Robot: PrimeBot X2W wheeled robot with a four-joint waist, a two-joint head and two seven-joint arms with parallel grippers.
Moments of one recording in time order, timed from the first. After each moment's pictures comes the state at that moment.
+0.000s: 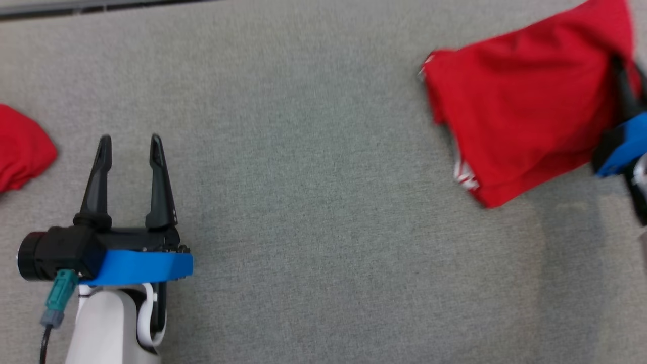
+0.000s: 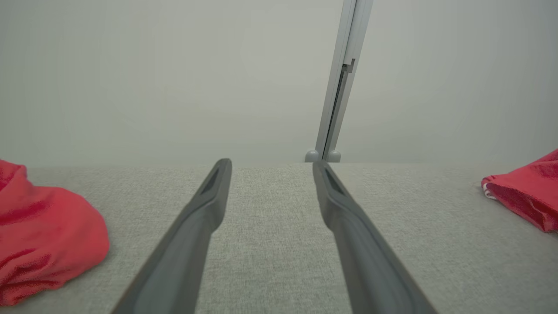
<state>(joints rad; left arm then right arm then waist) -0.24 0.08 0.01 0.11 -0.14 -0.11 -0.26 -0.68 -0.31 -0.07 0.53 0.02 0.13 -0.07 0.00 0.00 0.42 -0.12</state>
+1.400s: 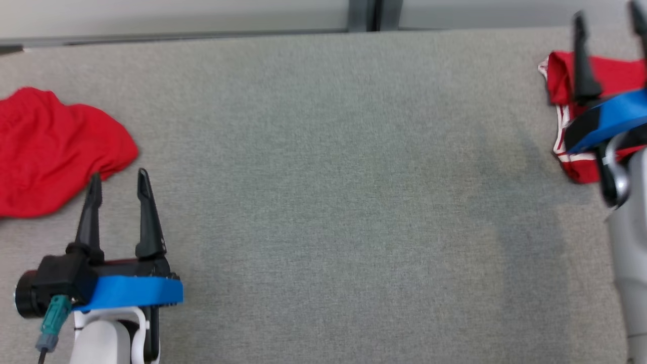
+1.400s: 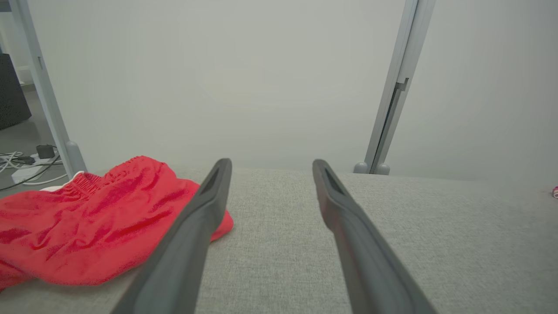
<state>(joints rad) -0.18 0.08 0.05 0.12 -0.16 -0.10 -0.26 -0.80 -0.28 -0.07 0.56 -0.05 0.13 -0.20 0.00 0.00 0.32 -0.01</state>
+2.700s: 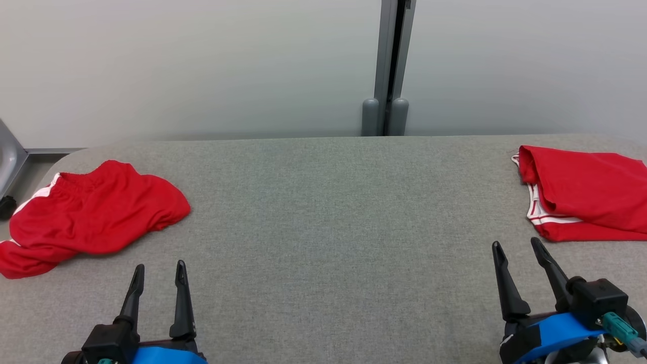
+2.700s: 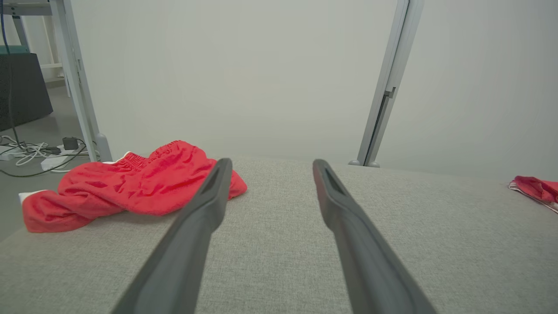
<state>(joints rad) 0.05 0.06 0.00 0.20 -0.17 -0.07 -0.26 -0.01 -0.05 -0.04 0.10 0.10 0.13 -0.11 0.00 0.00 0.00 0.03</state>
